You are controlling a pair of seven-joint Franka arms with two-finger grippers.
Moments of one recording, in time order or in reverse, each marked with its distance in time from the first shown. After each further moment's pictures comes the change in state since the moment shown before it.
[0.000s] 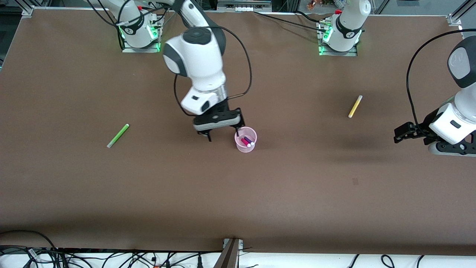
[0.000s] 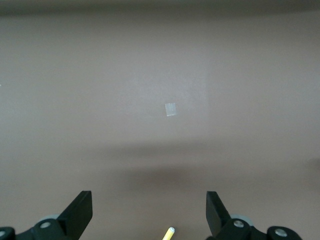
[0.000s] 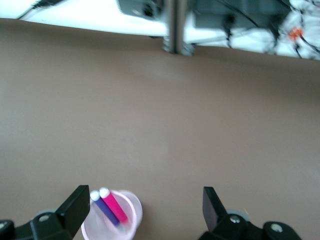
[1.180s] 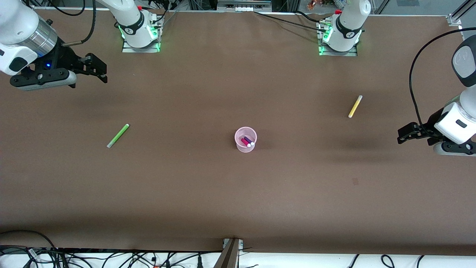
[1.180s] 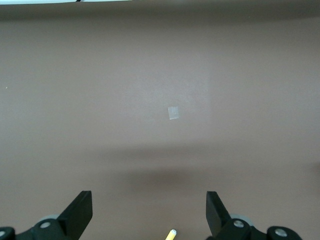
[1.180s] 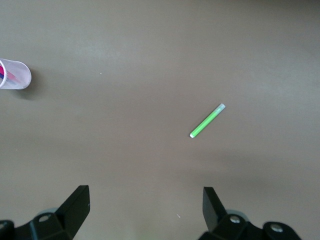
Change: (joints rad) left arm 0.005 0.000 0.001 0.007 0.000 0.000 0.000; right arm -0.441 -0.523 -0.008 -0.200 0.140 -0.710 -0.581
